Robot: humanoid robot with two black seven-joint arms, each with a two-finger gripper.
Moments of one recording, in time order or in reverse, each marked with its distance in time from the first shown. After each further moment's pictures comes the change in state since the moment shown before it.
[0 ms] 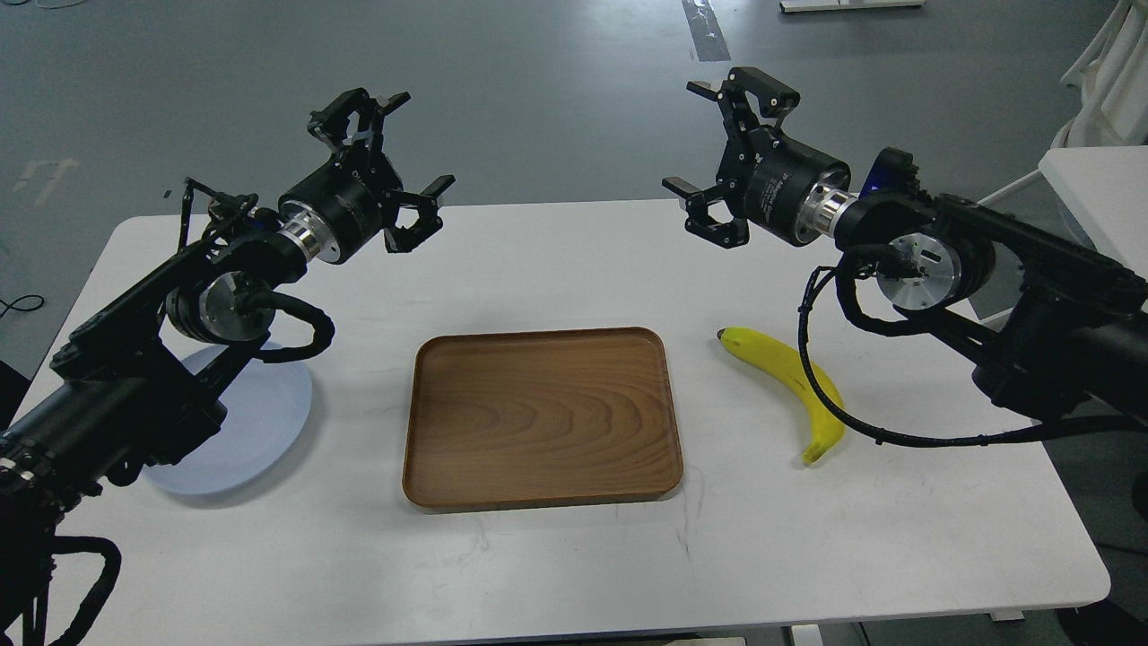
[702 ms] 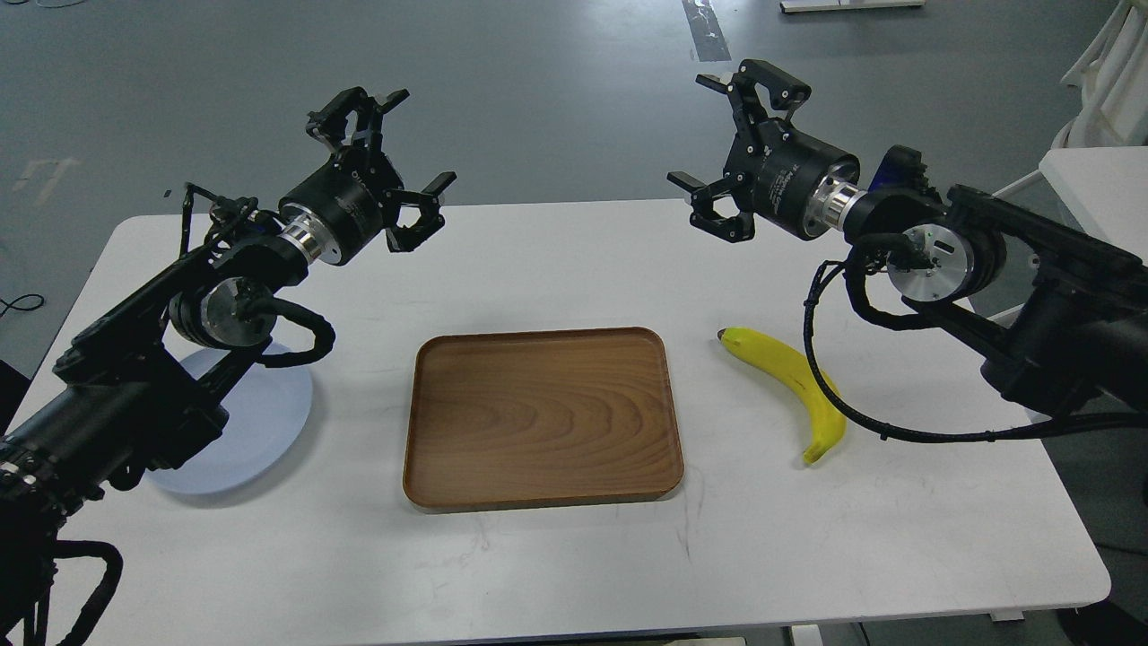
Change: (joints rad) left arm 0.009 -0.003 0.000 -0.001 -0.001 -0.019 -0.024; right arm 0.020 -0.022 0.009 0.009 0.021 -0.003 -0.014
